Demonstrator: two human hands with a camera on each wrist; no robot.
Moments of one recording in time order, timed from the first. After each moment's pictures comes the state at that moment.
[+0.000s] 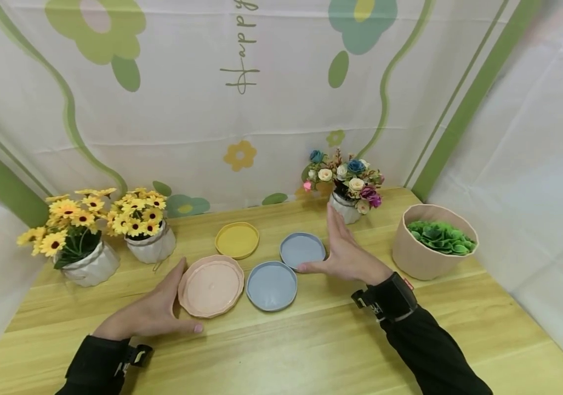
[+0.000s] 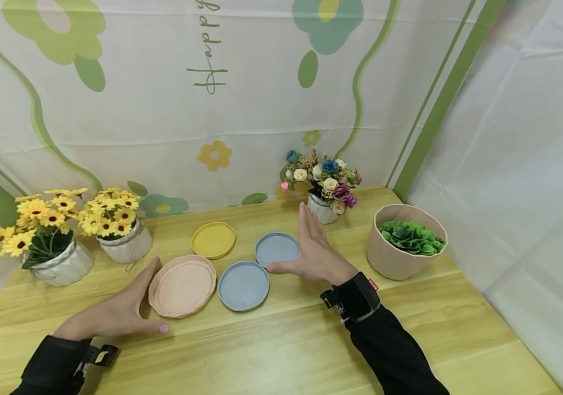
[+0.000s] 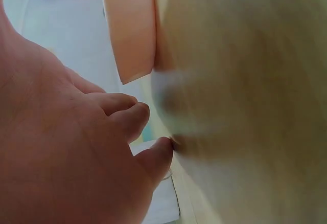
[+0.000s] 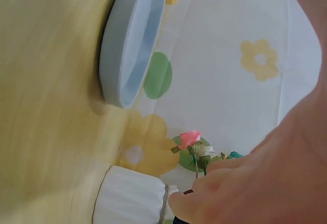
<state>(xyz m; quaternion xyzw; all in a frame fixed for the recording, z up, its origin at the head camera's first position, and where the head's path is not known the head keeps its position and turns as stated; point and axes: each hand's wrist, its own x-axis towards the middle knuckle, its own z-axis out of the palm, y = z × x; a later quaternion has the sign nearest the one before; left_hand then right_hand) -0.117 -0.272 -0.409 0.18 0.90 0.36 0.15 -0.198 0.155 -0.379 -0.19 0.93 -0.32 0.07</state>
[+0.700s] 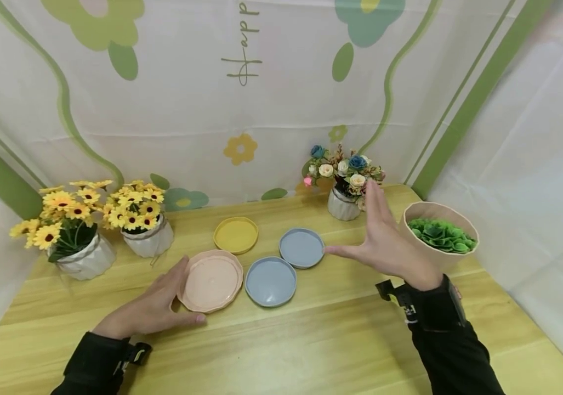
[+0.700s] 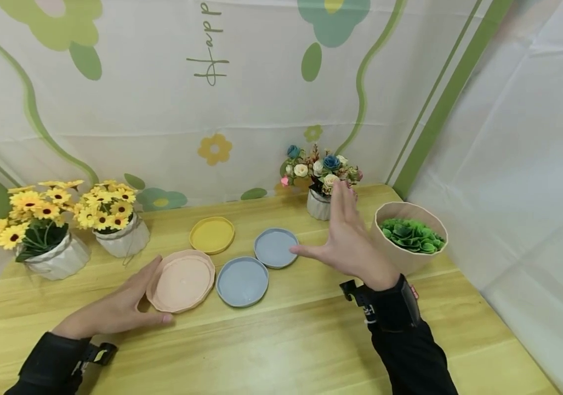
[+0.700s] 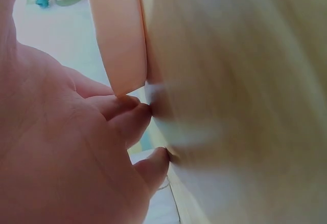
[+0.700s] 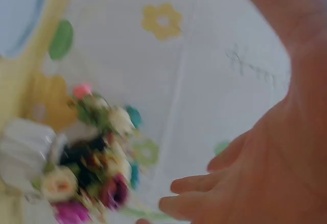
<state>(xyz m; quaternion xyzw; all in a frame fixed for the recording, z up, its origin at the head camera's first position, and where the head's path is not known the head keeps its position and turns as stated) -0.115 -0.269 -0.411 0.18 0.91 0.33 0.15 -0.166 0.190 -0.305 -0.13 0.95 -0.28 0.04</state>
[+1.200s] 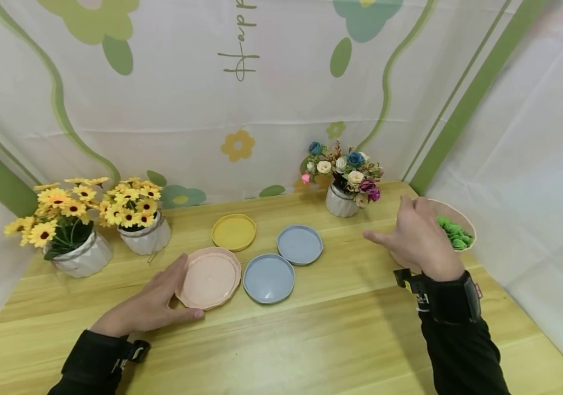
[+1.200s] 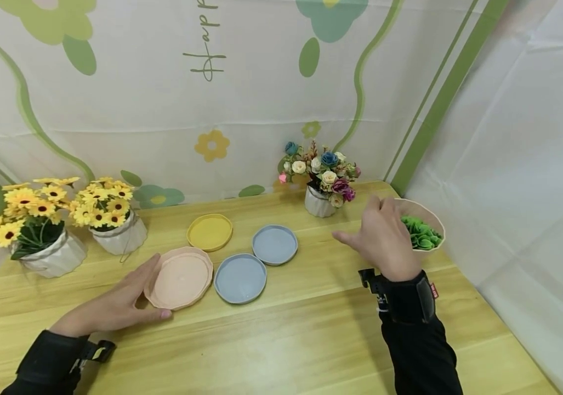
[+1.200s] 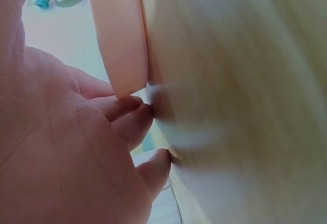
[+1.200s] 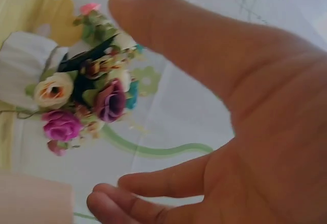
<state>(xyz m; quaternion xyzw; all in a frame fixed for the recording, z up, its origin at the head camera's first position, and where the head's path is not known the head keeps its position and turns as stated) -0.117 -0.270 -0.412 0.18 0.92 0.33 0.15 -0.168 0.234 -0.295 -0.04 0.99 -0.15 0.02</state>
